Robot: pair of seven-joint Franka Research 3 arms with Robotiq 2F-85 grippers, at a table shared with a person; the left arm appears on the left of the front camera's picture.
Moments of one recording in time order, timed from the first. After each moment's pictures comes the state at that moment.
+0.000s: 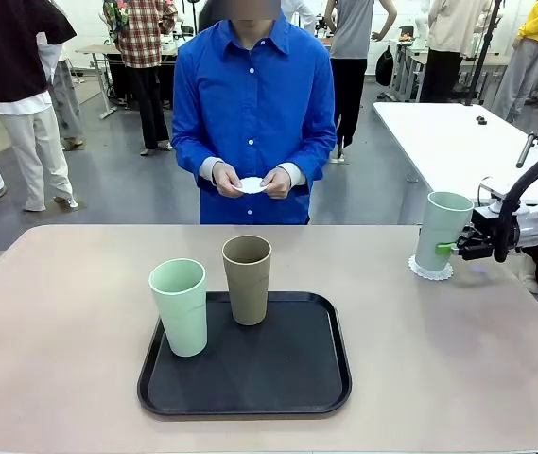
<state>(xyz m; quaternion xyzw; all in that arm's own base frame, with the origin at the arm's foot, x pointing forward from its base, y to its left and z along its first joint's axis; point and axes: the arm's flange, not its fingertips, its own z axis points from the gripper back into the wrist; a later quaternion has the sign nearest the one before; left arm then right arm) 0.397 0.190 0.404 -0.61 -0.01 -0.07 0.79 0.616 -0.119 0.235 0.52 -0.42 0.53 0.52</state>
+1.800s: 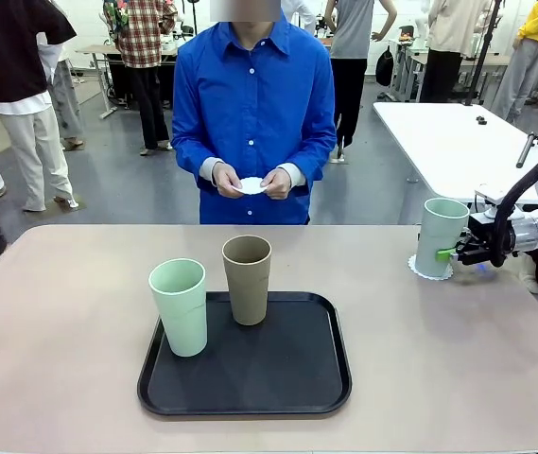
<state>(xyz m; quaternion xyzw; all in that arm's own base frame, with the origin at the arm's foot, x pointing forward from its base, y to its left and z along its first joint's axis) 0.397 0.190 0.404 -0.61 -0.01 -0.07 0.79 0.625 -0.123 0.217 0.52 -0.41 0.52 0.54</state>
